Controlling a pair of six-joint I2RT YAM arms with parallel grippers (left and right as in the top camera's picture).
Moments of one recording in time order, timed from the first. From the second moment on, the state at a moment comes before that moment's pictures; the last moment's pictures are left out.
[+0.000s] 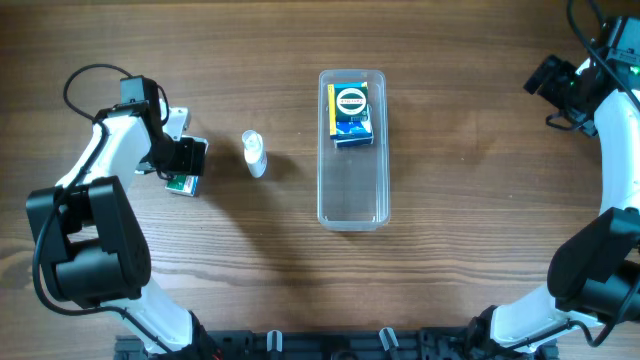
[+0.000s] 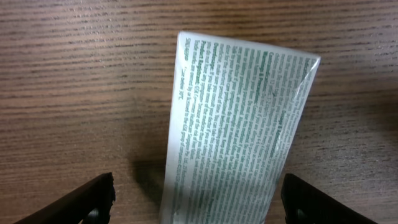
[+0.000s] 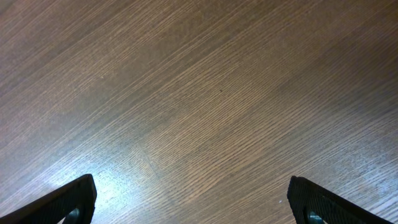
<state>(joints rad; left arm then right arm) 0.16 1.89 1.21 -0.76 0.03 0.22 -0.32 1.79 1.55 -0.84 0.03 0.33</state>
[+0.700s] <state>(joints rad) 0.16 1.94 1.21 -0.74 0.02 0.23 -0.32 1.79 1.55 -0.84 0.03 0.33</state>
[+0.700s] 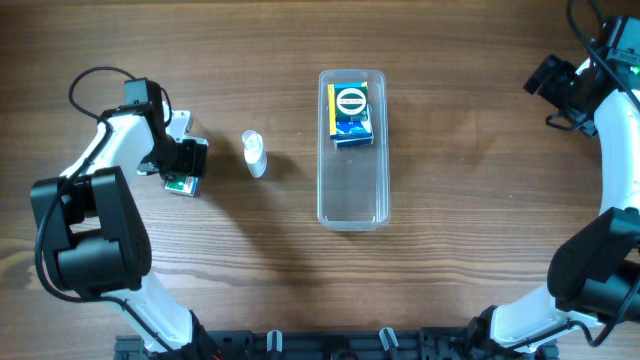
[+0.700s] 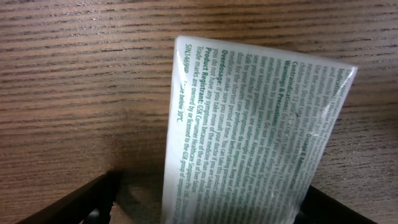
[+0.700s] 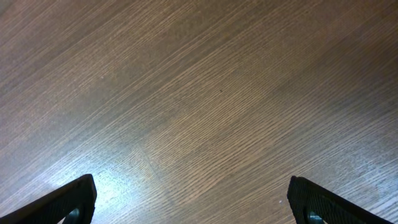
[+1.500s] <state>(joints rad) 0.15 1.93 1.21 -0.72 0.02 0.22 -0.32 1.79 1.55 -0.84 0.03 0.33</state>
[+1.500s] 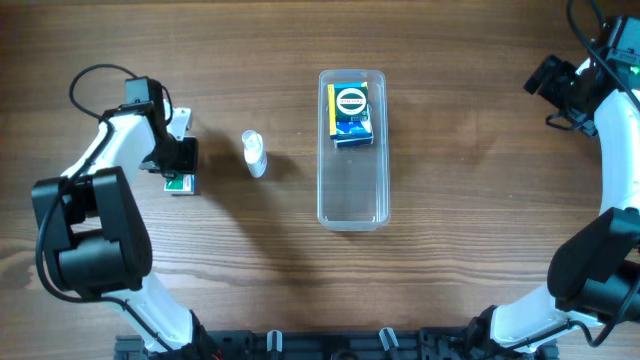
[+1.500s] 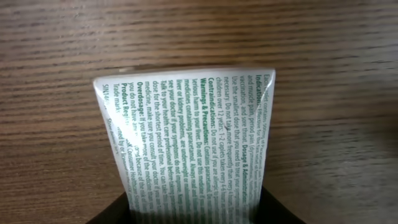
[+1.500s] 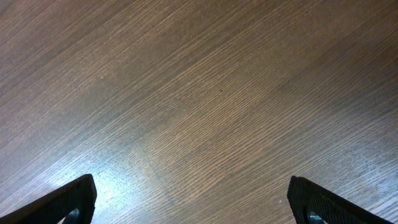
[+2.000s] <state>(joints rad) 0.06 1.45 1.24 -0.61 0.24 0.13 -0.32 1.79 1.55 -0.84 0.03 0.33</state>
